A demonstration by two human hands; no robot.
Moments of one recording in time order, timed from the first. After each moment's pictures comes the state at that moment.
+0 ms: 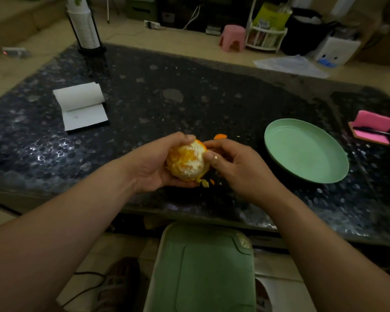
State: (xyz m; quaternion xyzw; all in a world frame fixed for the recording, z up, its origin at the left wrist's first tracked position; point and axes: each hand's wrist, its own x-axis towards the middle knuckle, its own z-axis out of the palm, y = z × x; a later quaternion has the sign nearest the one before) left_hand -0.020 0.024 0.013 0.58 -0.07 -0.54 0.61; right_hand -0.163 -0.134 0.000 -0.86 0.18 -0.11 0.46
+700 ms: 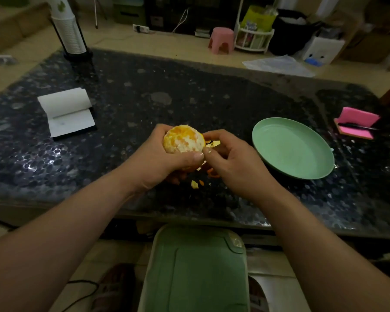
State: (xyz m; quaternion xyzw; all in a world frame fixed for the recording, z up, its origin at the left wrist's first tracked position) left_hand -0.034 0.018 0.012 0.71 -0.26 -0.35 0.56; right_hand -0.171 -0.141 0.011 -0.85 0.21 -0.13 0.46
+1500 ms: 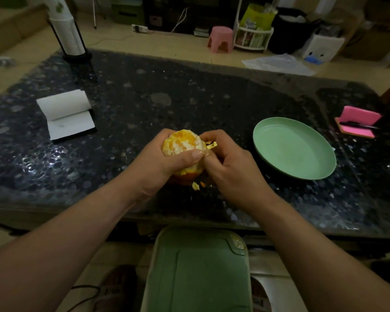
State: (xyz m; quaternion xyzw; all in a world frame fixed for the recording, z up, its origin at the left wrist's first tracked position) left_hand -0.039 0.017 0.004 0.64 -0.24 -0.37 0.63; right_hand -0.174 -0.120 0.015 -0.85 0.20 -0.16 0.45
